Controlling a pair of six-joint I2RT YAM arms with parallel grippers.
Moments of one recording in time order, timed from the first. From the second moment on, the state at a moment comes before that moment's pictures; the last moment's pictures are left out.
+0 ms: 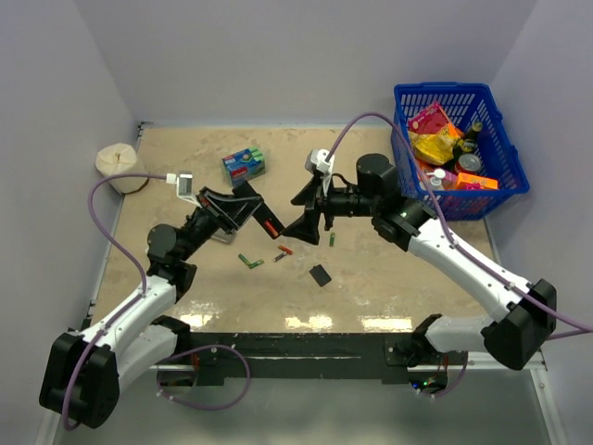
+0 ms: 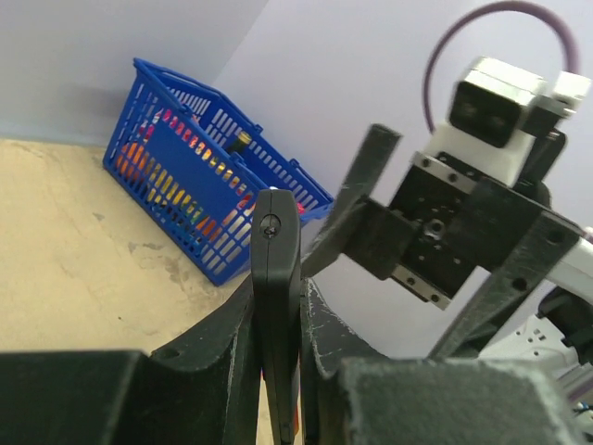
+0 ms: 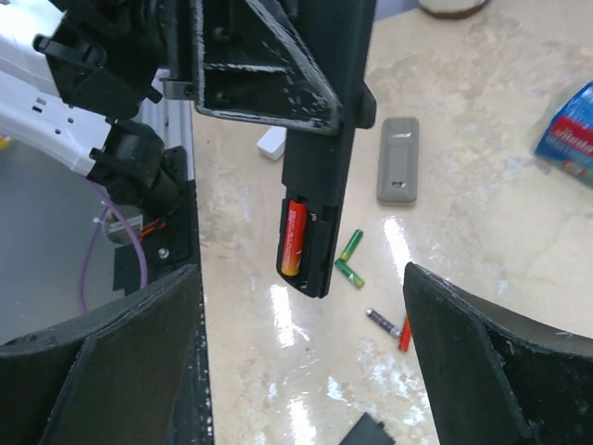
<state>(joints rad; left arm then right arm) -0.33 0.94 0.40 0.93 0.48 -0.92 0.69 1.27 1.16 -0.17 -0.69 0.01</state>
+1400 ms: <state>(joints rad) -0.33 0.99 0.40 1.16 0.57 -1.05 0.74 1.44 1.14 0.02 -0.84 0.23</state>
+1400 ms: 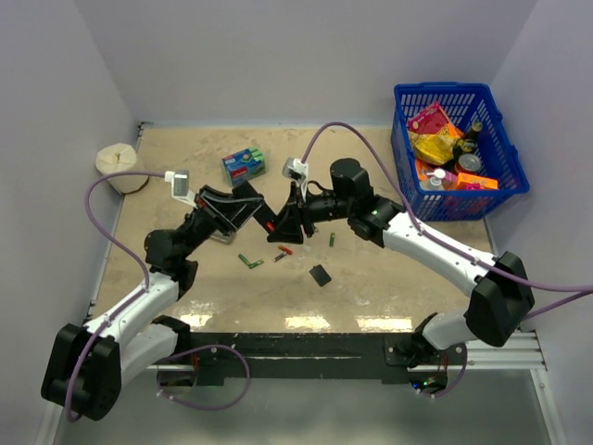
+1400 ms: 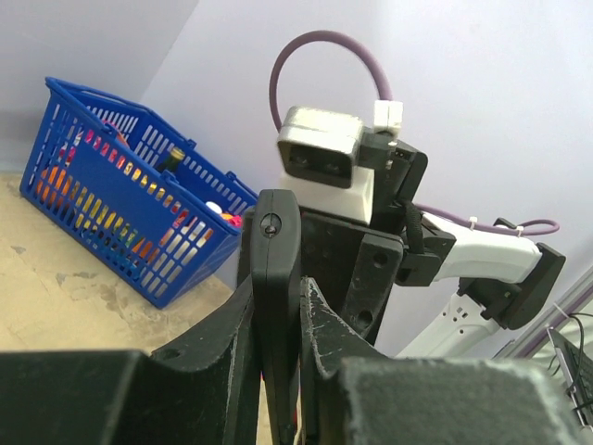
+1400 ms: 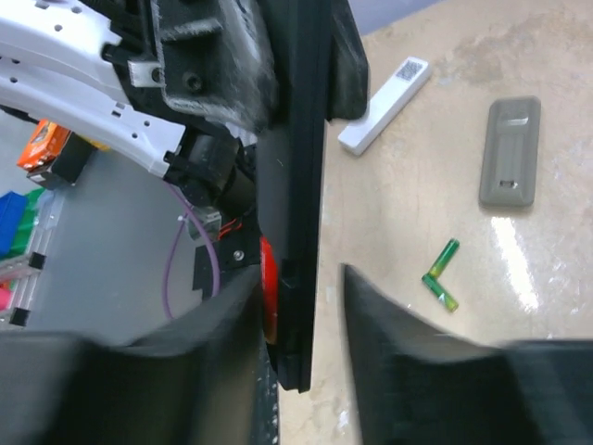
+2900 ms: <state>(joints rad) -0.20 0.68 0.33 0.19 0.21 -0.76 0.88 1.80 1.16 -0.35 -0.04 -0.18</state>
